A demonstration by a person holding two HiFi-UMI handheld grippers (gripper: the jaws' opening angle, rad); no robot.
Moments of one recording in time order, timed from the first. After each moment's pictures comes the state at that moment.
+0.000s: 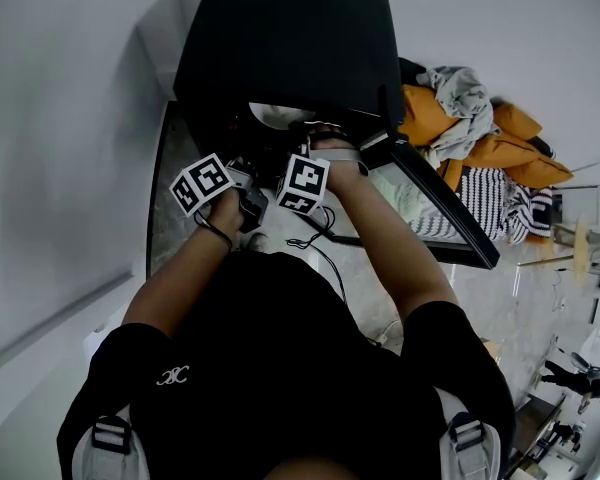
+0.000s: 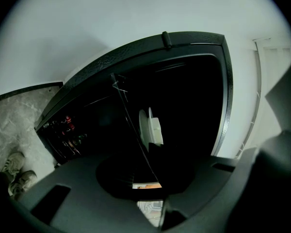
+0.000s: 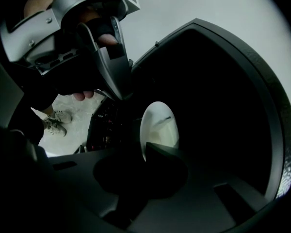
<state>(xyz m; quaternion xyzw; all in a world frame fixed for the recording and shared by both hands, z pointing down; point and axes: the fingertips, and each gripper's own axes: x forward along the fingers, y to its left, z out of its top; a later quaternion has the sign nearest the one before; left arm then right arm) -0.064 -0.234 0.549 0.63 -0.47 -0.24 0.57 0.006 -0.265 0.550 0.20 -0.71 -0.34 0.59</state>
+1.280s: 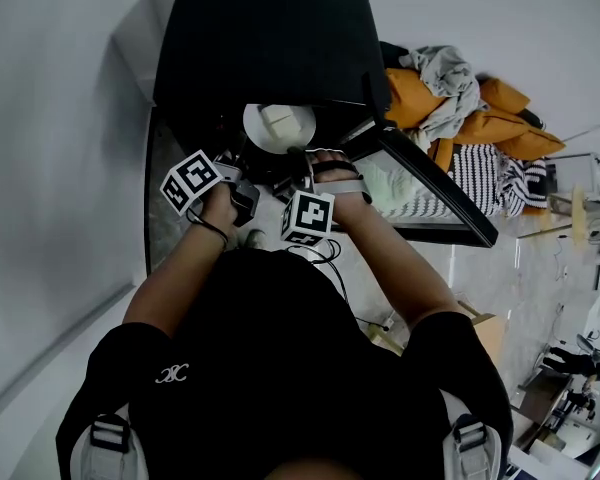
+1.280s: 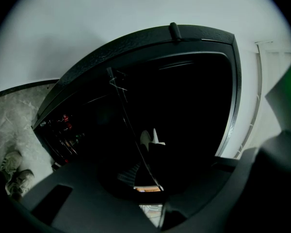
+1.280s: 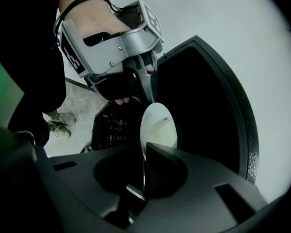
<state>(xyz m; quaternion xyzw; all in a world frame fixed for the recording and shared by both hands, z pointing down) -0.067 -0.245 0.549 0.63 -0.46 -0.25 0.58 0.032 -0.199 0.538 0.22 -0.71 -0.32 0.58</state>
